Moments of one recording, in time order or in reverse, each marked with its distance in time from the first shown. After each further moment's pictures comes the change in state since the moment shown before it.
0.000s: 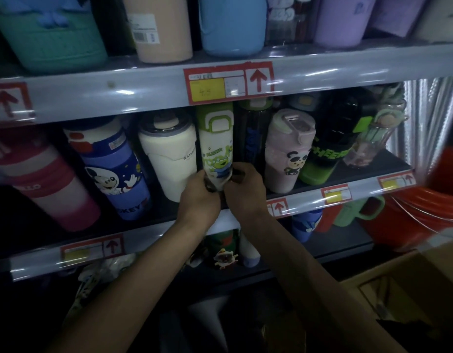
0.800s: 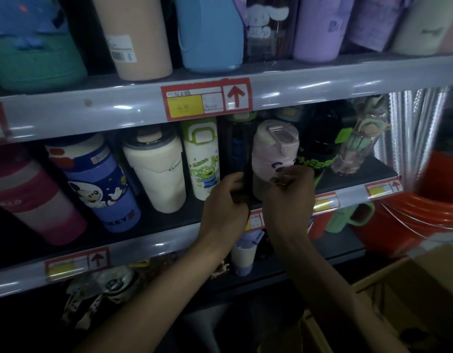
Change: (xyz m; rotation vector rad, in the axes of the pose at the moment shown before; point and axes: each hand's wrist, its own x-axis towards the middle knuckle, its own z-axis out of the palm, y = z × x) left_hand -0.037 0.045 0.048 0.034 -0.099 0.142; right_hand -0.007 0.006 -0.073 0.044 0.462 -0.146
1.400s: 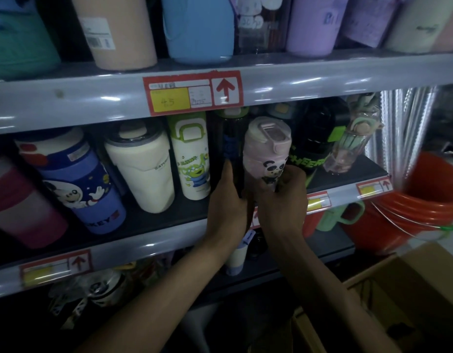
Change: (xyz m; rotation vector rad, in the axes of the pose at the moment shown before) left_hand 0.023 -0.011 0.035 0.041 0.085 0.121; right_hand 0.012 0.018 0.004 -0.077 -0.009 0.030
